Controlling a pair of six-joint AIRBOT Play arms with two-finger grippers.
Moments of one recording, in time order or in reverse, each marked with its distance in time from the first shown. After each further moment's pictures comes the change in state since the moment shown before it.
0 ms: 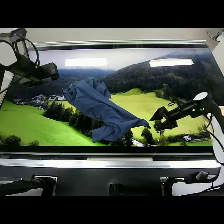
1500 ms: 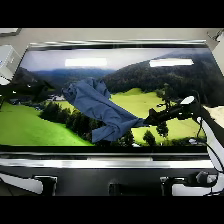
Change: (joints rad) left arm 0.574 -0.310 -0.339 -0.853 0.365 0.509; right arm 0.137 0.057 -0.108 0.072 -0.212 -0.080
